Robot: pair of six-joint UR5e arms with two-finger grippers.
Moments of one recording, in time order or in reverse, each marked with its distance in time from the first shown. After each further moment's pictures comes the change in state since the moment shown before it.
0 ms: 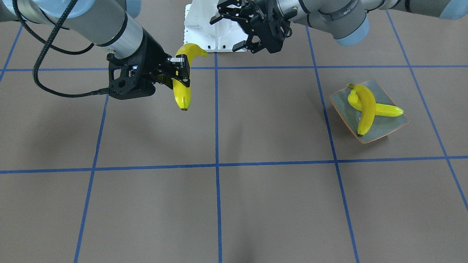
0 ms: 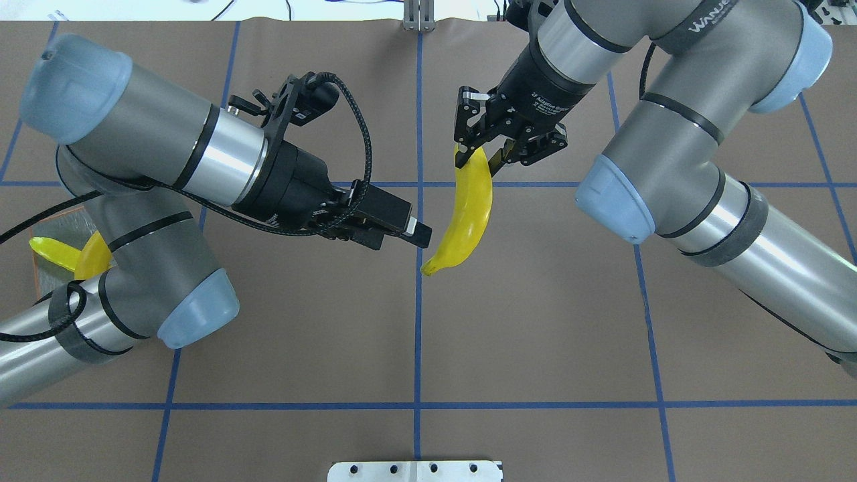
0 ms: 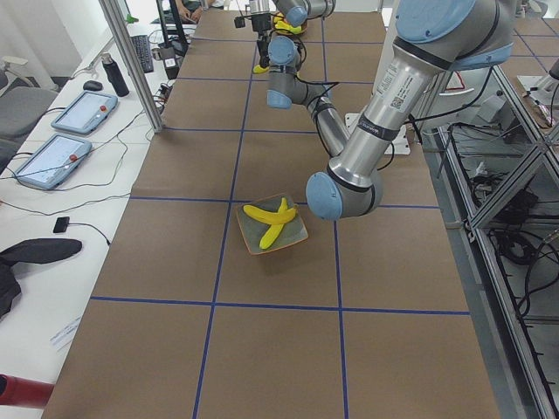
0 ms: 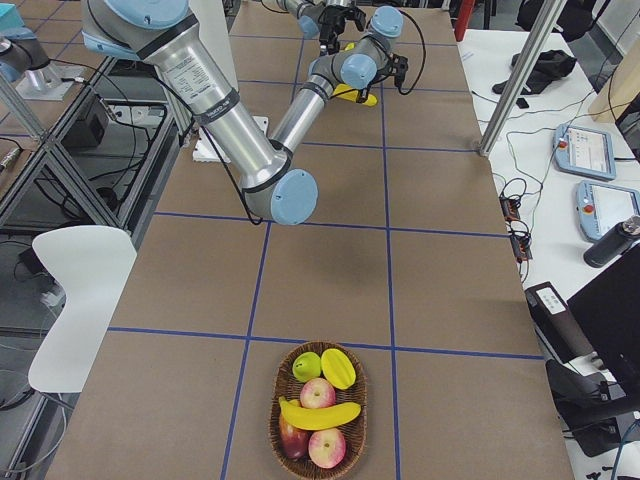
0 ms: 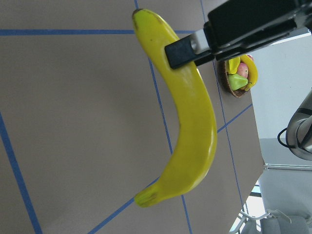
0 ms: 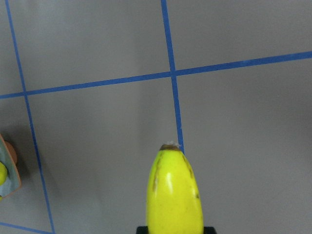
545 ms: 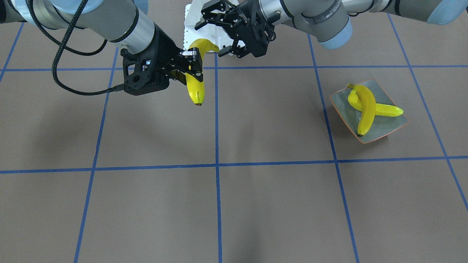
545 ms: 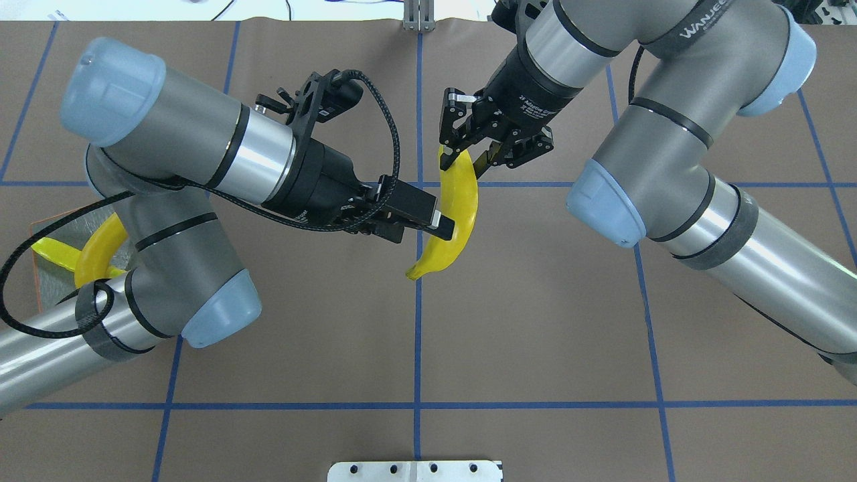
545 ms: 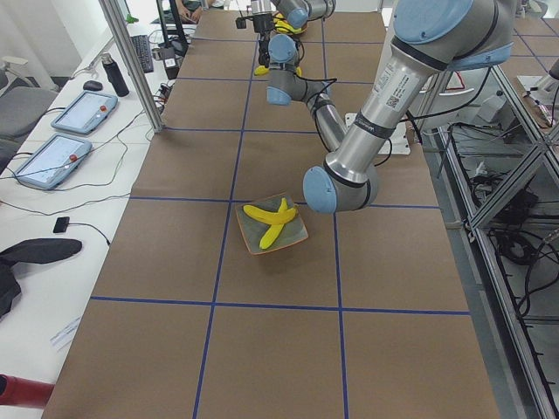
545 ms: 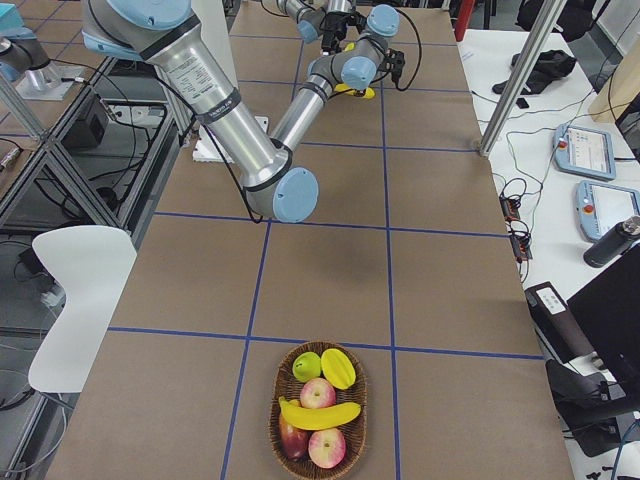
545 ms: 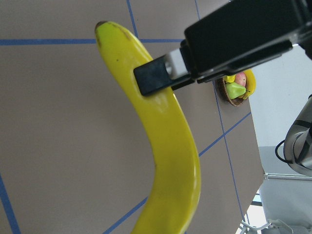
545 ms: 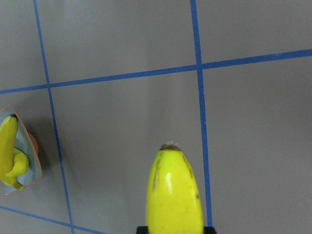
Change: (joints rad) left arm 0.026 -0.052 0.049 -0.005 0.055 -0.001; right arm -0.013 0.017 -0.004 0.046 0.008 0.016
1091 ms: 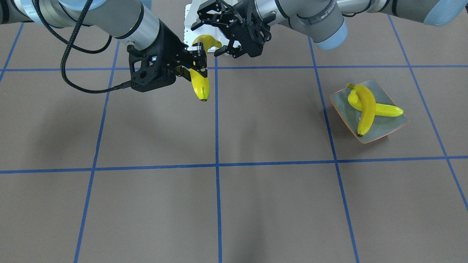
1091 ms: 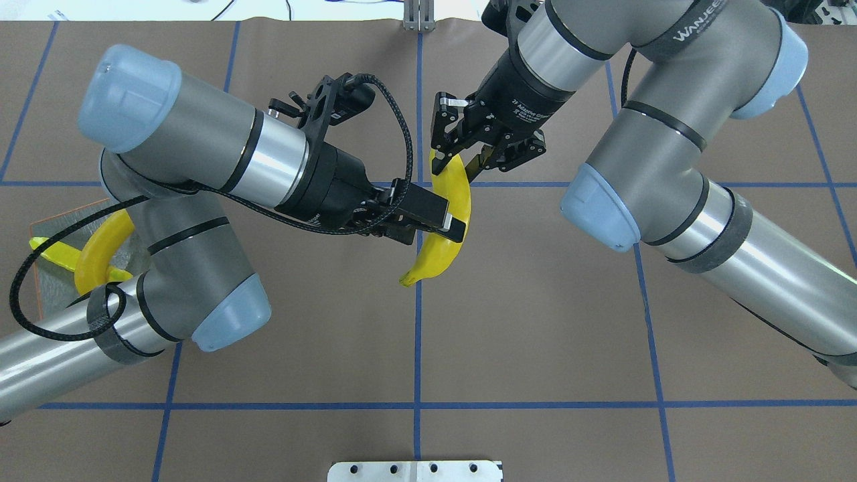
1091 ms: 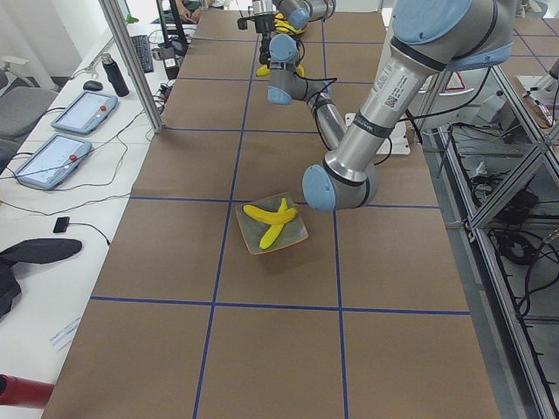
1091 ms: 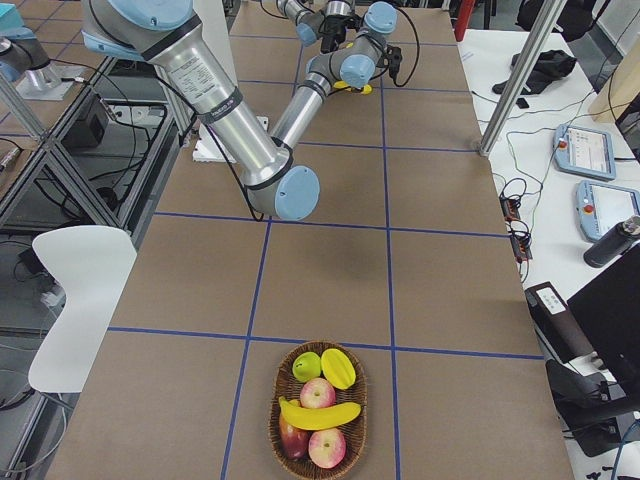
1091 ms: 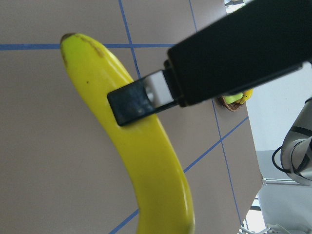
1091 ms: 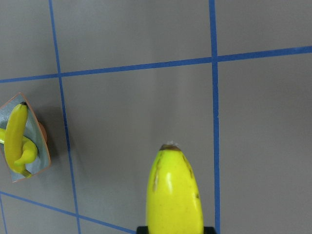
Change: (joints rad) left arm 0.008 -0.006 0.008 -0.008 0.008 -0.001; right arm -0.012 0.007 0.004 0.016 0.007 -0.008
